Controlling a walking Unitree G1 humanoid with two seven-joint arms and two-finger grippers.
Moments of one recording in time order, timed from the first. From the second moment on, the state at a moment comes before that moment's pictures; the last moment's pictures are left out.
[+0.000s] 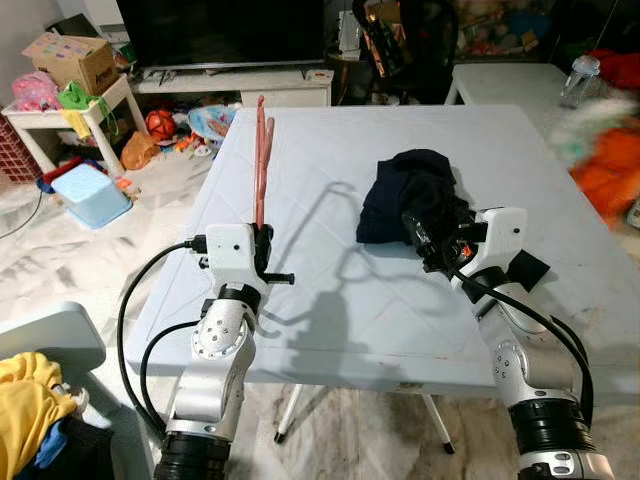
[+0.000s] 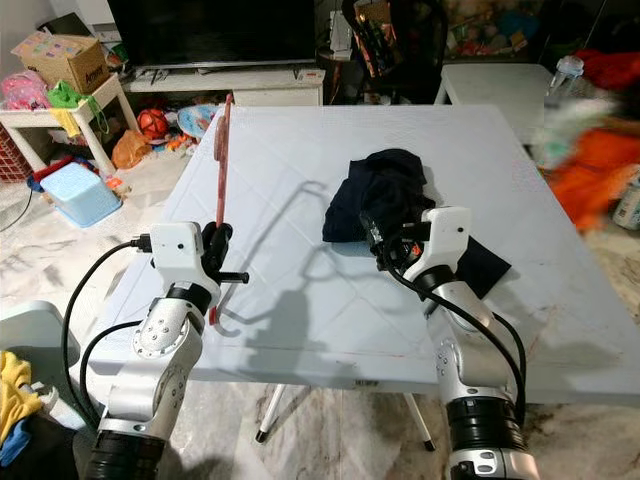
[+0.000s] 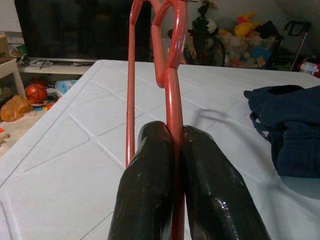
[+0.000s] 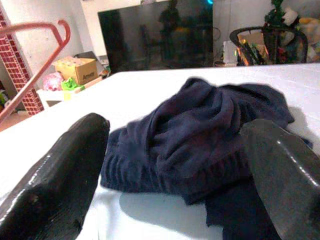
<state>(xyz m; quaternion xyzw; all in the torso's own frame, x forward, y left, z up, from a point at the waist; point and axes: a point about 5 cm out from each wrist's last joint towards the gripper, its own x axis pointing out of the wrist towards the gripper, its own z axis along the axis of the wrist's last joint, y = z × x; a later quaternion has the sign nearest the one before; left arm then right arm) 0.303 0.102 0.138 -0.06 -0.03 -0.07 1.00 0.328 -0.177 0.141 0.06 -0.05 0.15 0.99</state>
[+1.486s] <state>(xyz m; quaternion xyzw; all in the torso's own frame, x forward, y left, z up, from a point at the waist) 0.300 0.097 0.120 -0.05 0.01 -0.08 1.00 0.334 -0.173 0.144 0.00 -0.04 0.12 0.99</state>
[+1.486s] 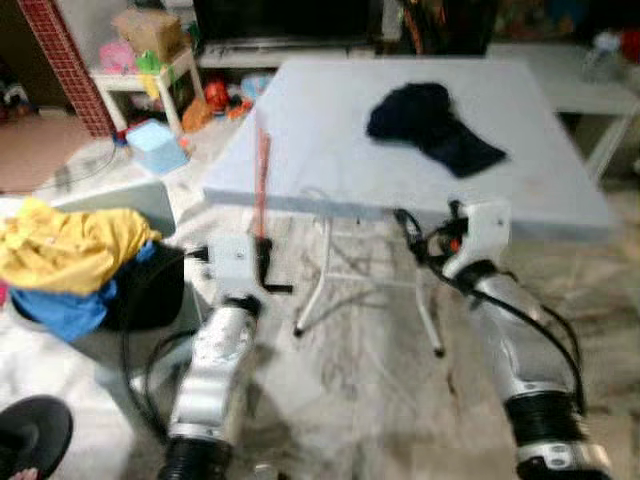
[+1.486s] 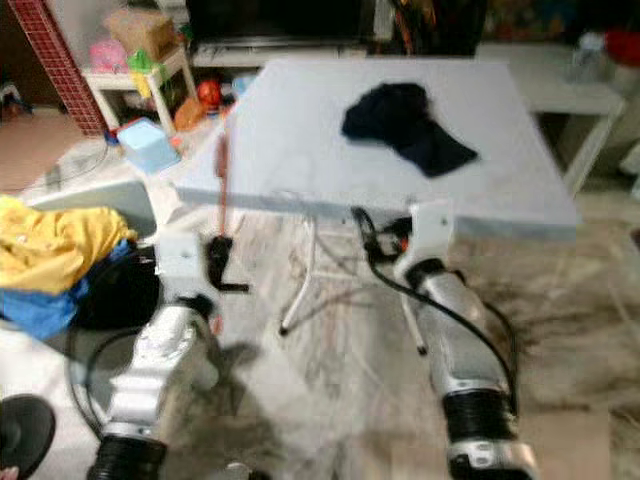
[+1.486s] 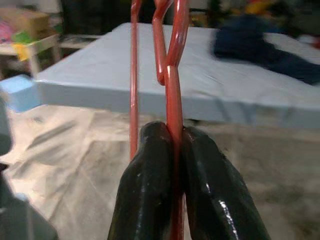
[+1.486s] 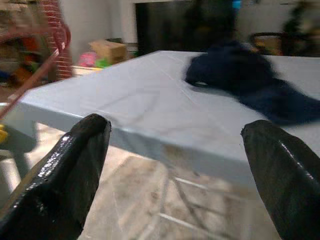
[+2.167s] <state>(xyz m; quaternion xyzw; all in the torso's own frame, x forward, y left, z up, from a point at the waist) 0.299 0.101 0.115 -0.06 0.02 -0.08 0.99 0.335 -0.163 0.140 -0.03 -0.05 0.13 0.99</state>
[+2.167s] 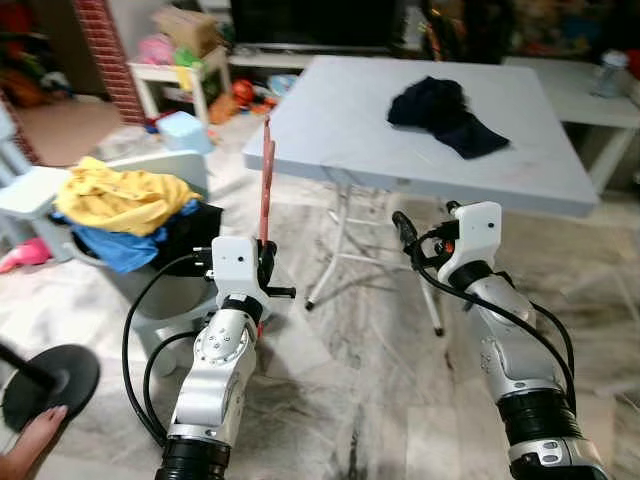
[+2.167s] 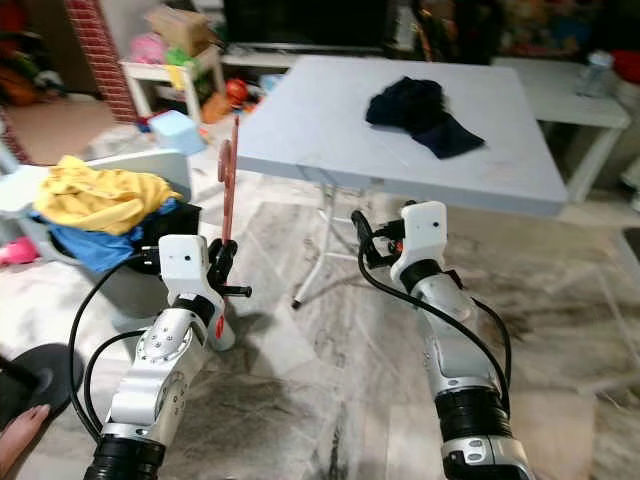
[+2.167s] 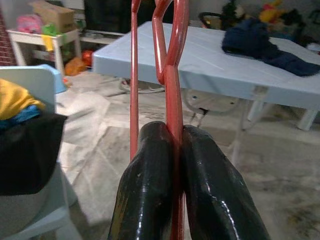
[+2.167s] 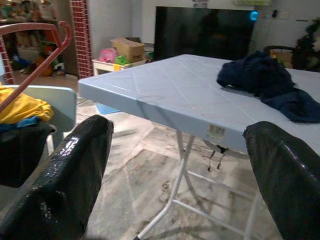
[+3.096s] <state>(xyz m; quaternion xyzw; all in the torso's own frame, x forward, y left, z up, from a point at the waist) 0.284 0.093 0.092 -0.02 0.10 -0.30 0.95 0.343 -0.196 0.139 -0.20 -0.01 0.20 0.96</state>
